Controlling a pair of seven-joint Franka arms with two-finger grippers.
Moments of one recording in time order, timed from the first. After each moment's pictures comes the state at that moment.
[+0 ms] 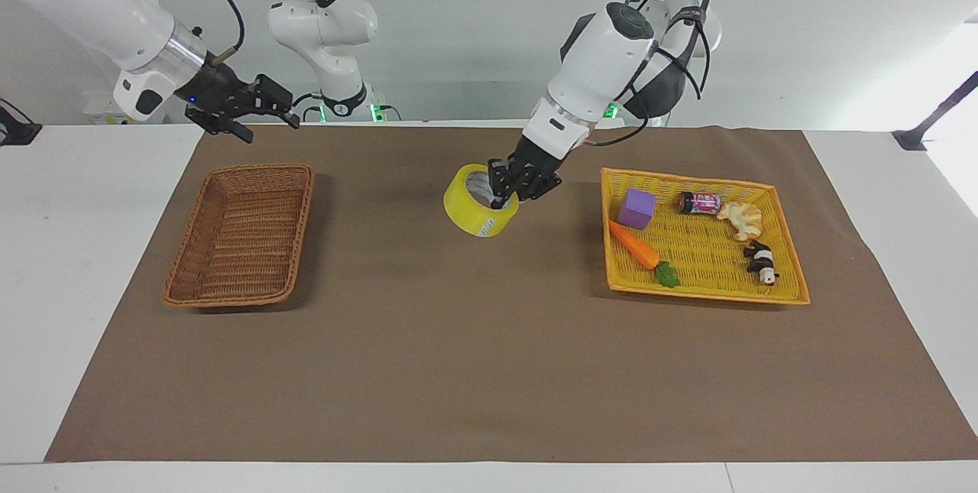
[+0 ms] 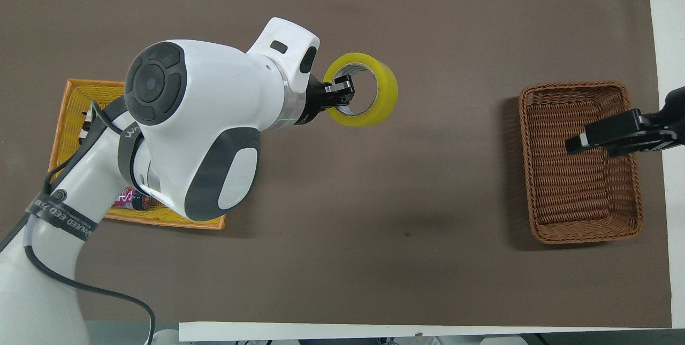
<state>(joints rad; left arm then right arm) -0.53 0.18 -0.17 -1.71 -0.32 2.27 -0.69 0.04 -0.07 -0.18 -1.73 0.49 1.42 -0.12</state>
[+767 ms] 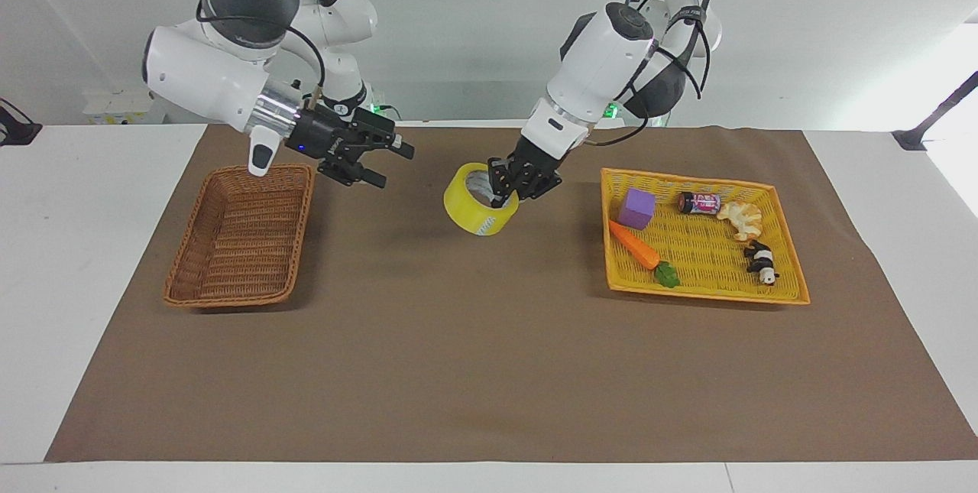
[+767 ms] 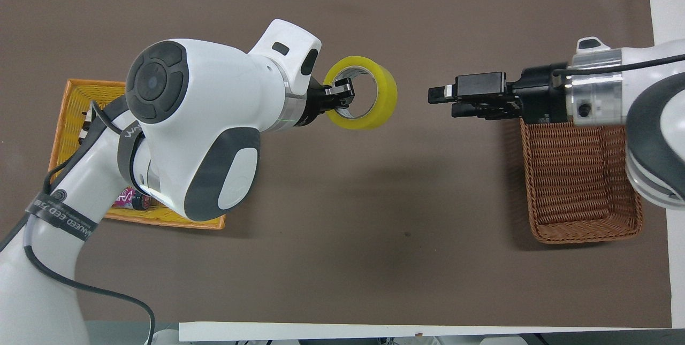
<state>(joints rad) -0.53 0.18 -0.17 -1.71 -0.32 2.25 -0.67 0.30 -0.04 -0.17 -1.97 1.02 1.94 -0.15</state>
